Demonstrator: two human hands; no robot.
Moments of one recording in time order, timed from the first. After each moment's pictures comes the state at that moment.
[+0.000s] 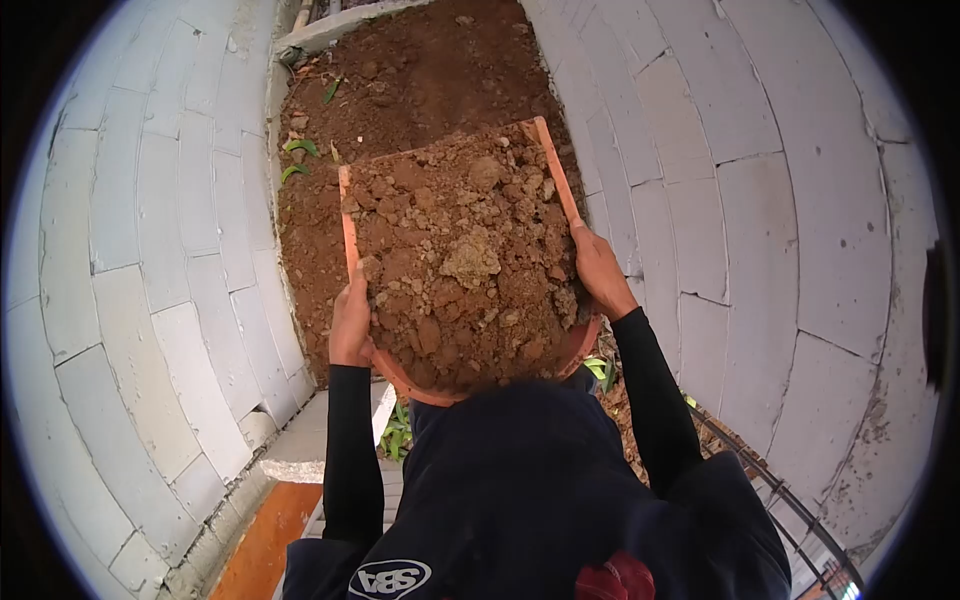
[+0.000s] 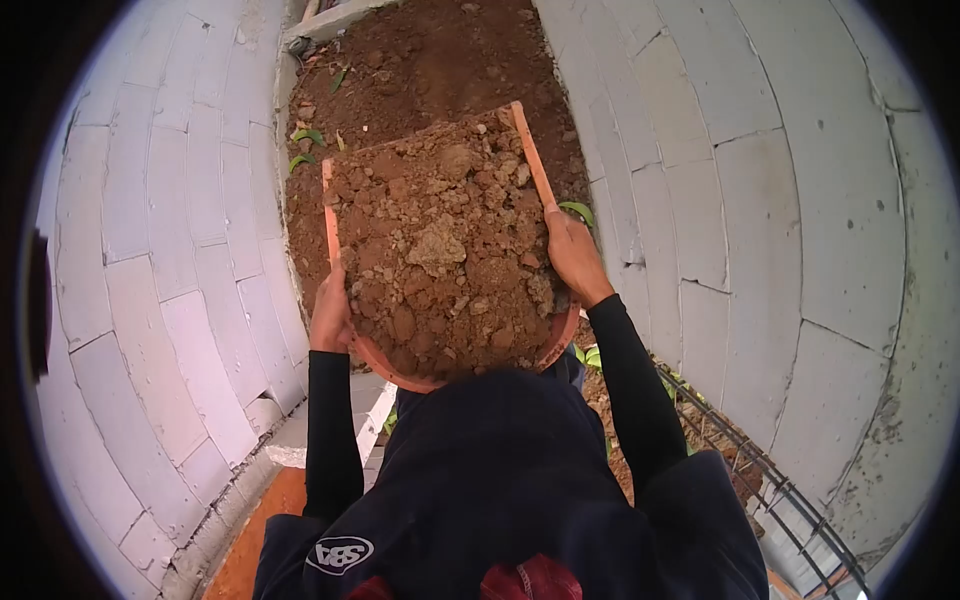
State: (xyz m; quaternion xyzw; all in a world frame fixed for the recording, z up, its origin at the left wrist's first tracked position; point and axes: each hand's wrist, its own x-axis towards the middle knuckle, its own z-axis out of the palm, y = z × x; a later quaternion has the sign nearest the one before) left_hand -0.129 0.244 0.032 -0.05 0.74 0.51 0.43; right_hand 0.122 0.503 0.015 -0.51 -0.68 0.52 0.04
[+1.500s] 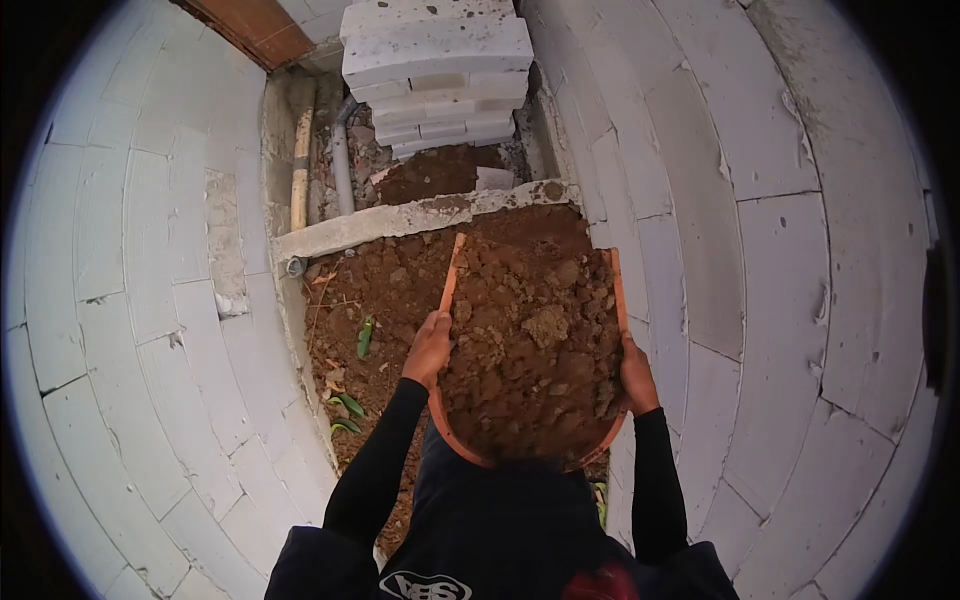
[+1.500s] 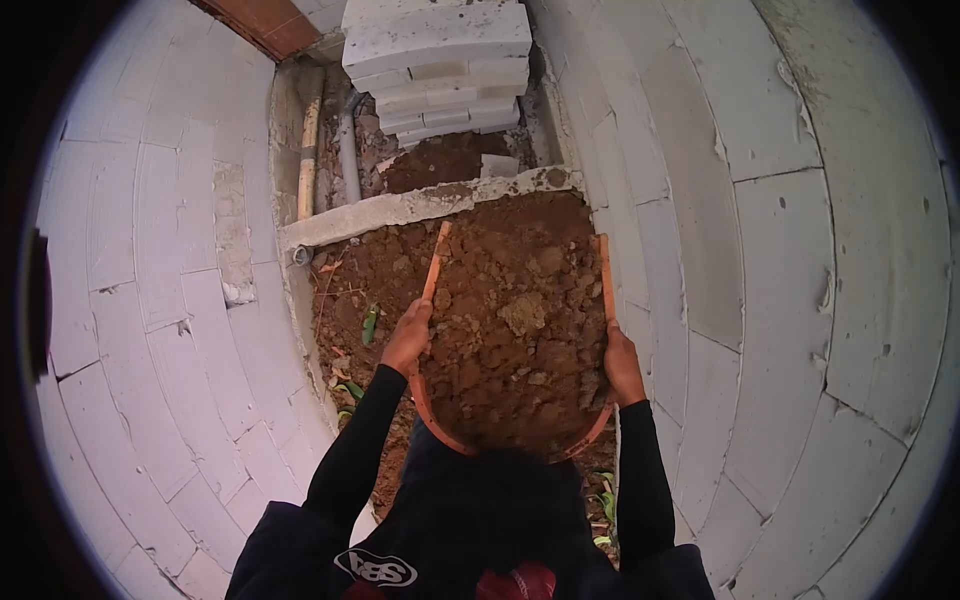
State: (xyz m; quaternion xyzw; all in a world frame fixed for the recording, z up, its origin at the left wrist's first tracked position) left_hand -0.865 1.117 -0.097 0.05 0.74 0.32 0.58; right_hand -0.532 1.286 -0.096 -0.65 -0.45 0.61 -0.05
